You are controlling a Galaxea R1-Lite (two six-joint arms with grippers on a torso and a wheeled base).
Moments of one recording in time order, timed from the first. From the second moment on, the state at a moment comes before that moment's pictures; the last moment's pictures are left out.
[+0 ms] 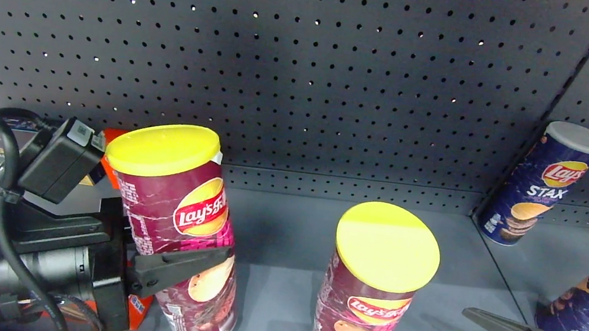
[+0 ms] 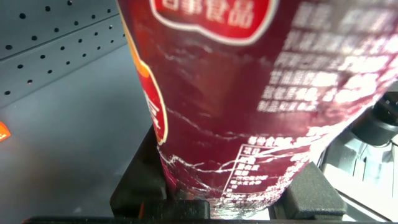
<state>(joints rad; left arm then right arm) -0.49 1.28 -0.48 -0.66 -0.49 -0.06 0.81 1.19 -0.01 -1.19 0.16 -0.15</state>
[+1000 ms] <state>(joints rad) -0.52 1.28 -0.48 -0.66 -0.45 -0.02 0.81 0.52 -0.01 -0.41 0.14 -0.16</state>
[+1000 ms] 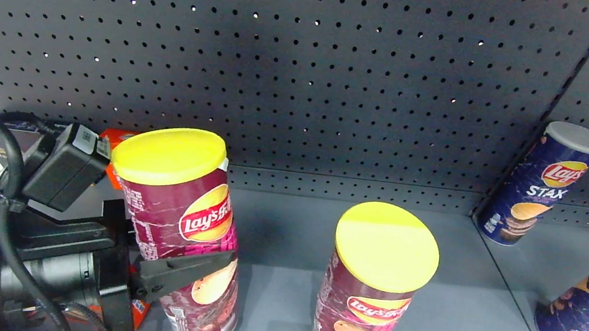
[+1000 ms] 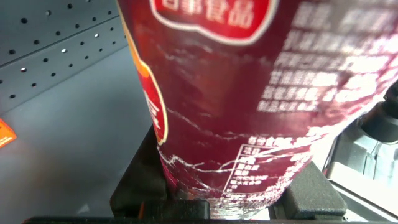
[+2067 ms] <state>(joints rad) -0.54 1.28 -0.47 -0.67 -0.44 -0.02 0.41 0.01 -0.03 0.01 0.12 -0.10</state>
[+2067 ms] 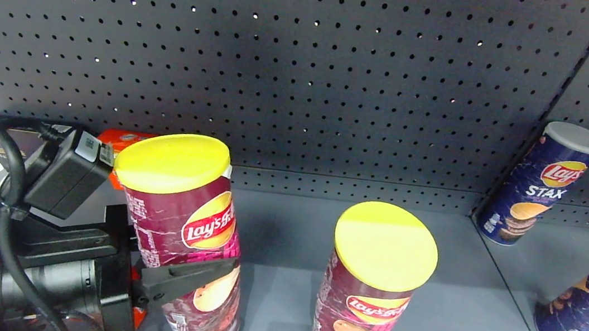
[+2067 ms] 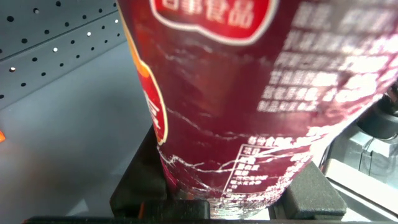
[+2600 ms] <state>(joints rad) -0.54 1.28 -0.47 -0.67 -0.43 -0.02 0.31 0.00 -0.01 -0.06 -0.07 -0.09</state>
